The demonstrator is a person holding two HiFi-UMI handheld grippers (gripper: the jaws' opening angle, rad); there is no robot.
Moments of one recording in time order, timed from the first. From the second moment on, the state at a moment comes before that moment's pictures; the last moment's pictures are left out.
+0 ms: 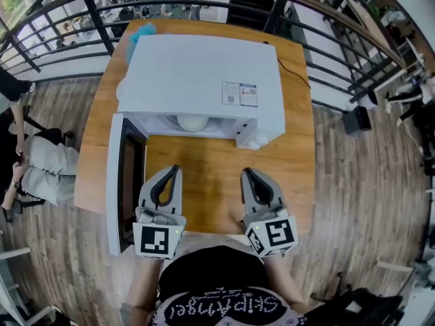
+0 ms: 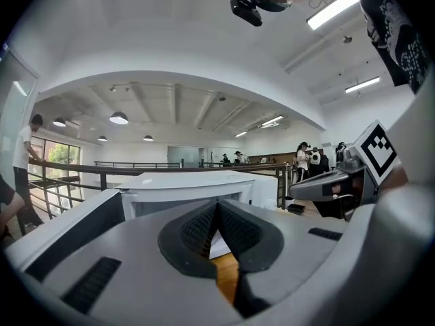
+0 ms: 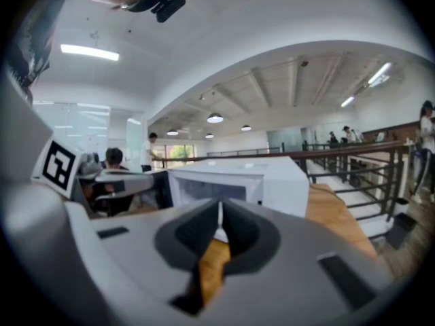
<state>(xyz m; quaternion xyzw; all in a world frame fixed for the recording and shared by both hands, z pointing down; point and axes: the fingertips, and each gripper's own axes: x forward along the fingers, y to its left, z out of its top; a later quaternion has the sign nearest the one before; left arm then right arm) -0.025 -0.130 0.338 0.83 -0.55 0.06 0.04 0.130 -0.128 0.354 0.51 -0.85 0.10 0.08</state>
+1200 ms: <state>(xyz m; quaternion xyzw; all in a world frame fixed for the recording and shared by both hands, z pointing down) -0.046 -0.263 0.467 0.83 -0.46 0.31 -0.02 0.058 -0.225 0.447 0.44 -0.86 0.04 0.23</state>
